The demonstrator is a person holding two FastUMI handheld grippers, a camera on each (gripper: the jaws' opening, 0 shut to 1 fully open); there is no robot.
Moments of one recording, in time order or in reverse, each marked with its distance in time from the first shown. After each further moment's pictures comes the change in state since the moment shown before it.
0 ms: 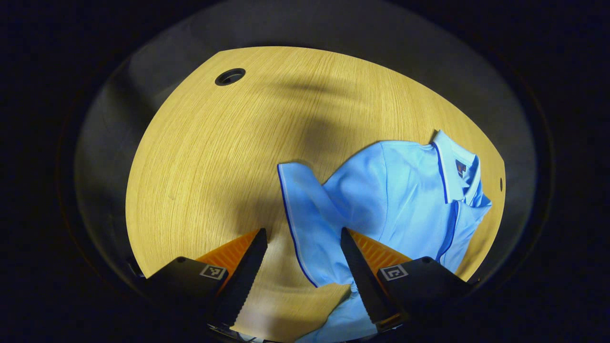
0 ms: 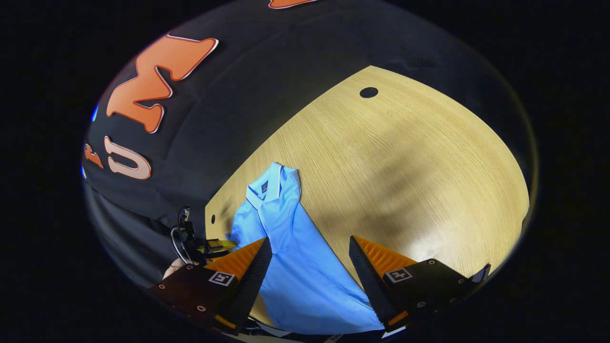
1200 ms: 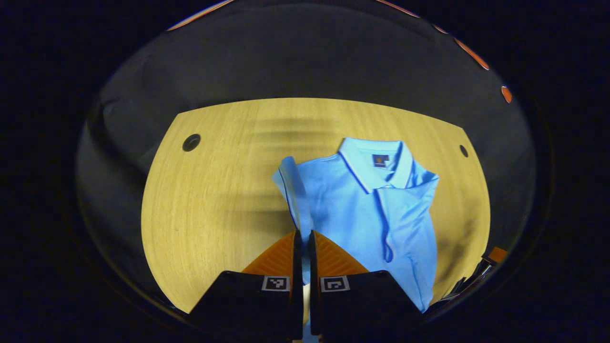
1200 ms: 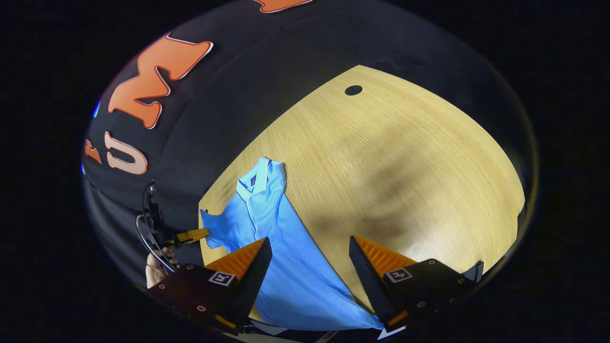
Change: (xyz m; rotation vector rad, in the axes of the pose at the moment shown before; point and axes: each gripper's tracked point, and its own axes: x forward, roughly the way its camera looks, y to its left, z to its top) left arm -0.099 -0.128 0.016 0.303 -0.210 -0.119; right arm -0.026 -0.037 -0.020 -0.004 -0.002 -0.024
